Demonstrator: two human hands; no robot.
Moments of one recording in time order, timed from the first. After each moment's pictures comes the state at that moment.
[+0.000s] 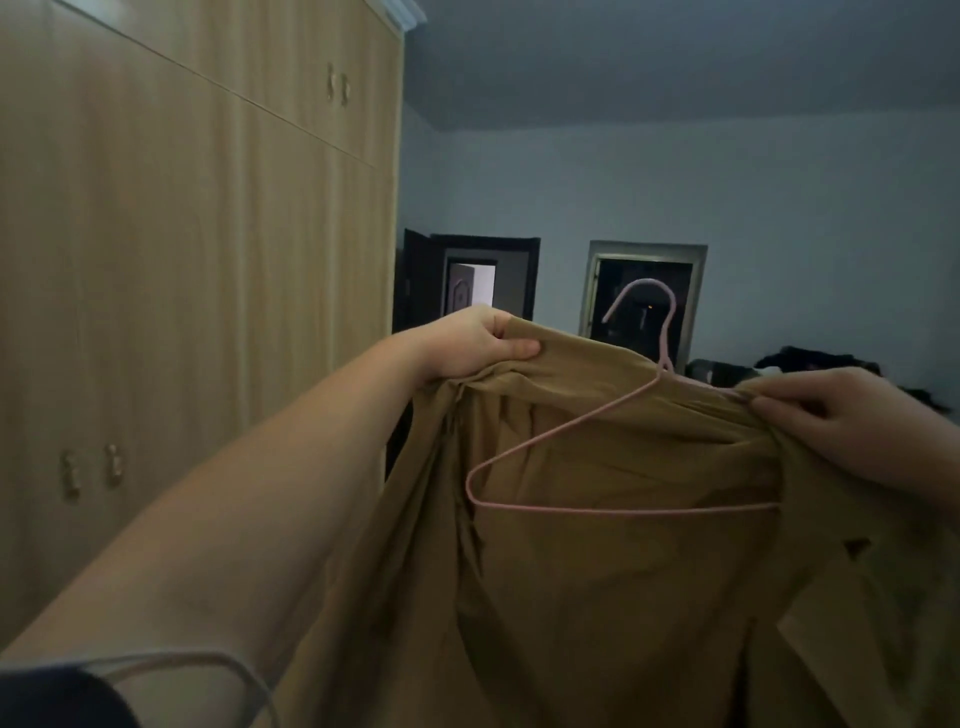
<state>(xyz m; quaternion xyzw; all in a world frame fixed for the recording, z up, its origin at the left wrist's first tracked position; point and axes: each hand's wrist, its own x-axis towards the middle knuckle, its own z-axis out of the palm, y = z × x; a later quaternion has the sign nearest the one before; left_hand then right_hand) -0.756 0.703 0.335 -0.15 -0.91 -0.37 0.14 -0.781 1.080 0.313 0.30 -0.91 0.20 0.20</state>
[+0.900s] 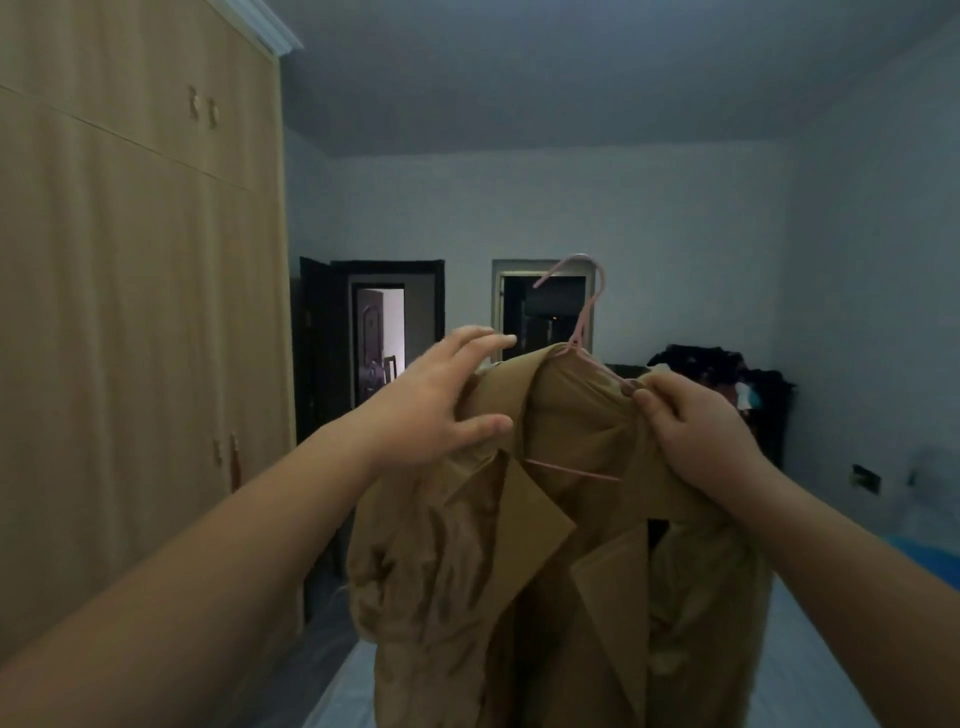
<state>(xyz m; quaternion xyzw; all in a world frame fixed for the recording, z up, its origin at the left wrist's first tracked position) -0.756 0.772 0.308 -0.25 -0.91 -0.19 0.28 -0.812 1.069 0.278 0.23 -0.85 0.31 0.36</state>
